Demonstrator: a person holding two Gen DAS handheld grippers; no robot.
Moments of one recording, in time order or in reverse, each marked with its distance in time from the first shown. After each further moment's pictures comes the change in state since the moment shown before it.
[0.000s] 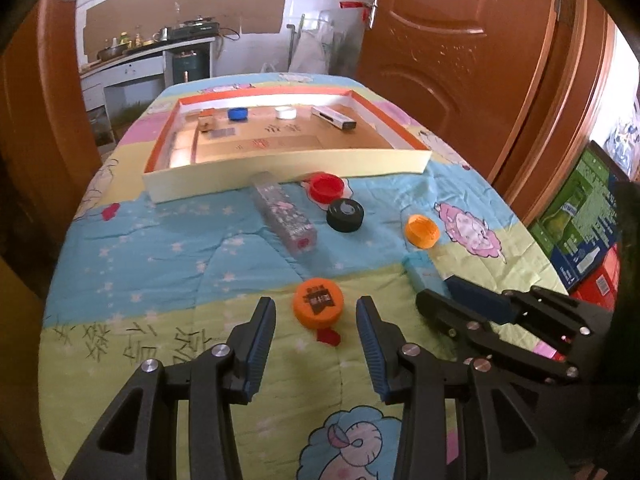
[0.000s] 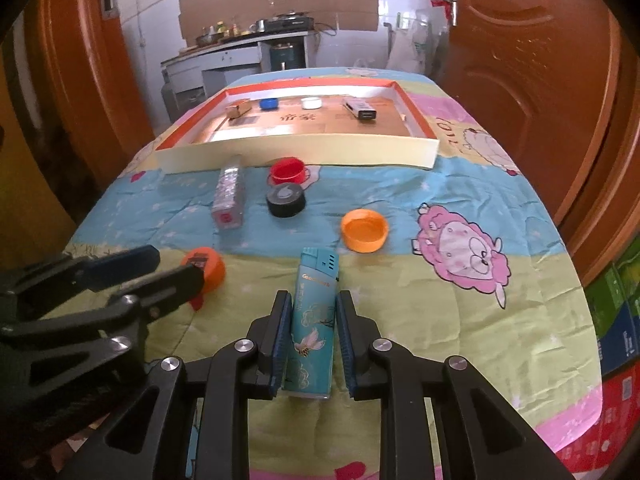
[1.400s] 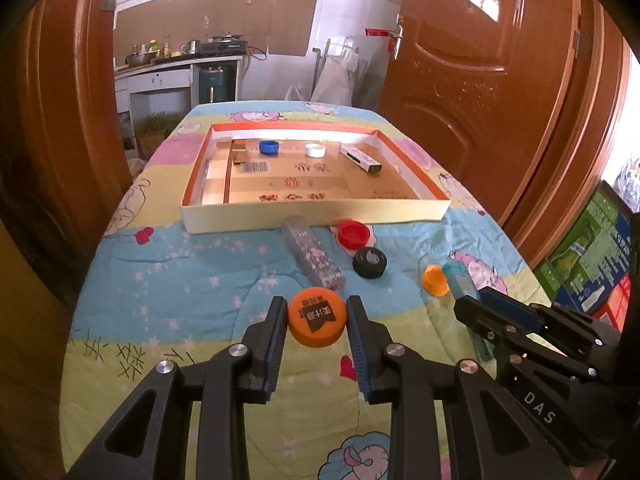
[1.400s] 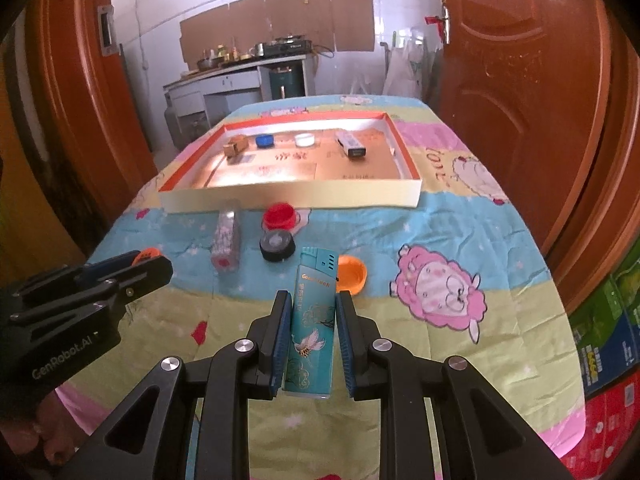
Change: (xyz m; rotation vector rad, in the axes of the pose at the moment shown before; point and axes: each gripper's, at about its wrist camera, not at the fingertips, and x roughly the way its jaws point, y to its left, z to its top) left arm -0.025 0.019 0.018 -0.084 -0.102 0.040; right arm -0.020 -0.010 0.021 0.017 -0.086 0.016
